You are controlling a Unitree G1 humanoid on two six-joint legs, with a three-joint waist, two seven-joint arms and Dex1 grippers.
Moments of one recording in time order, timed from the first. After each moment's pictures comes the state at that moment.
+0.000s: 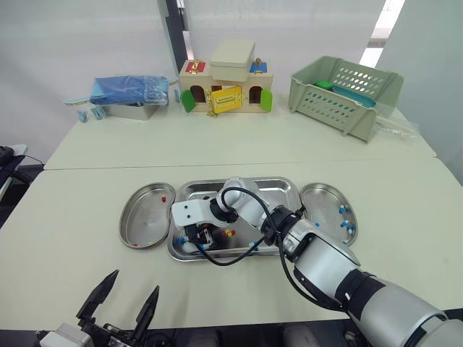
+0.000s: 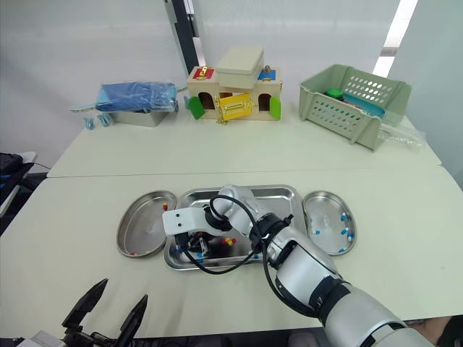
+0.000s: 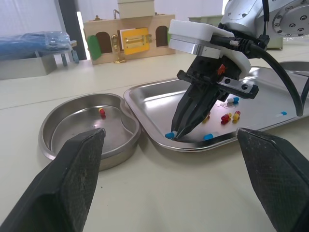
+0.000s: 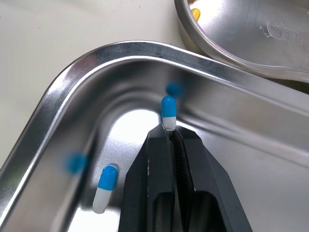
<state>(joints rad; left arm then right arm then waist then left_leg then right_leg) 0.75 0.22 0.29 -0.22 -0.52 -0.63 -0.80 -1.16 0.16 0.61 0.95 -0.29 0.07 1.16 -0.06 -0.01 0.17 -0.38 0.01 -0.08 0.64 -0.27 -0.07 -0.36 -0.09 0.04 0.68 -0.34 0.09</state>
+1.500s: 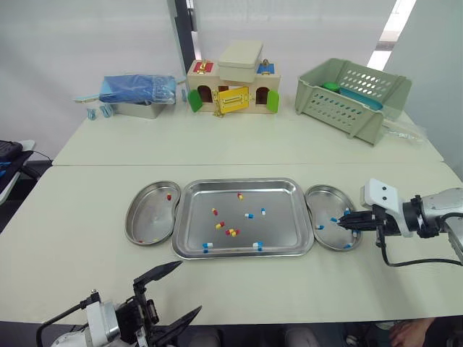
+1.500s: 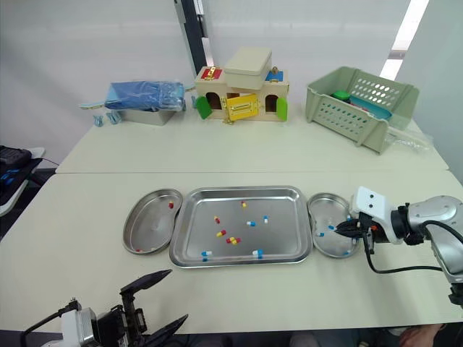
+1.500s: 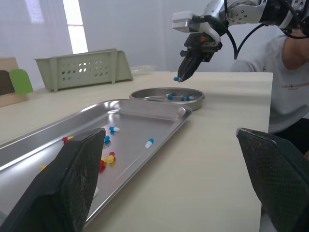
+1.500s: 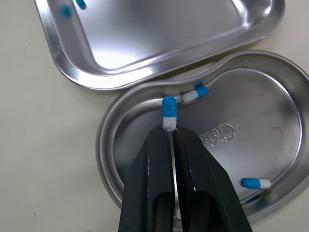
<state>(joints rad) 0.48 0.43 0.14 -0.12 -0.66 -0.58 -1.32 -0.32 -1.00 0.01 -0.15 0.17 0.52 1.28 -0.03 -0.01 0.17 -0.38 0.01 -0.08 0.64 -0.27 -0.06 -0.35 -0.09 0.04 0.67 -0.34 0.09</state>
